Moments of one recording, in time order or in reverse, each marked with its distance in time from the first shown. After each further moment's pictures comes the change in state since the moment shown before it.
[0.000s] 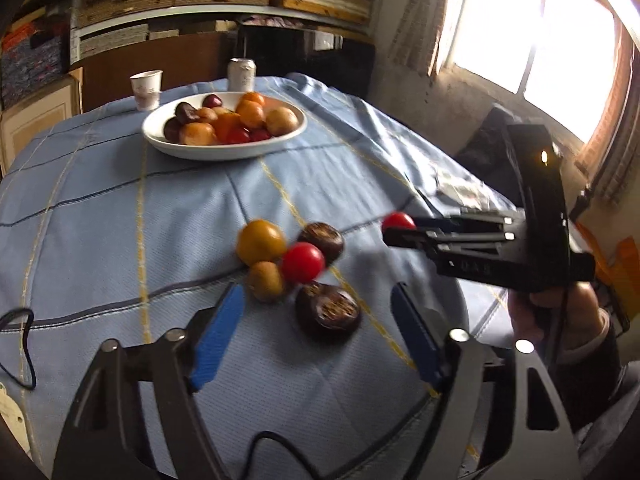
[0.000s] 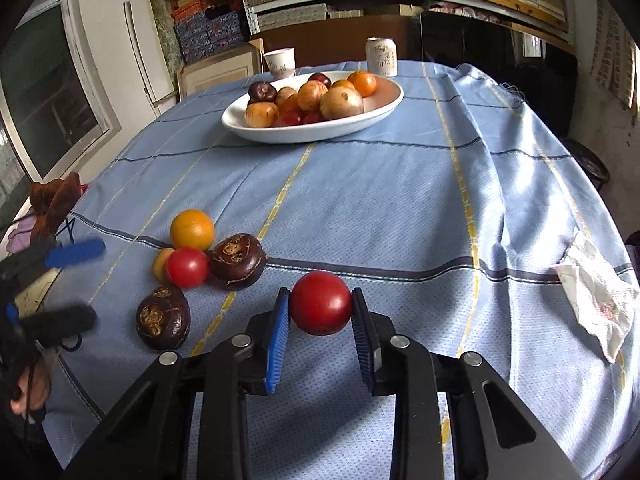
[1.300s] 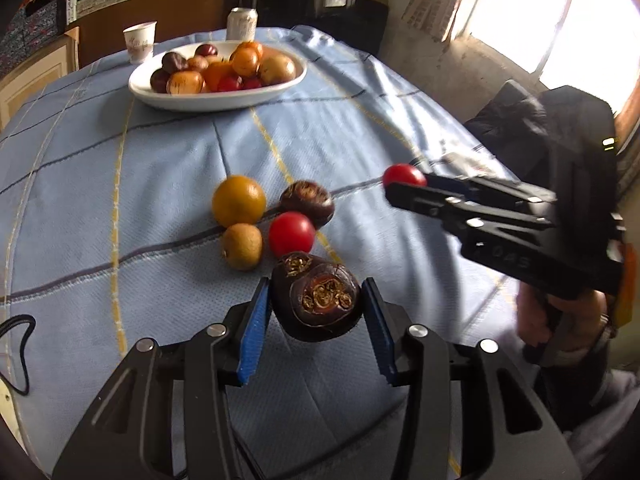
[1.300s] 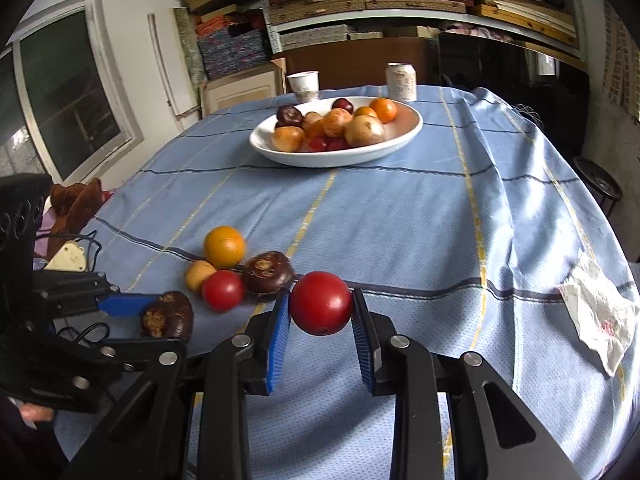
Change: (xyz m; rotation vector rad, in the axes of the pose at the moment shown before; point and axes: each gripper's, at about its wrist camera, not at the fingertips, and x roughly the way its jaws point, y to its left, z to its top) left arm 0.016 0.000 0.007 -0.082 0.163 -0.042; right arm -0.019 0.005 0.007 -0.026 -0.068 0.112
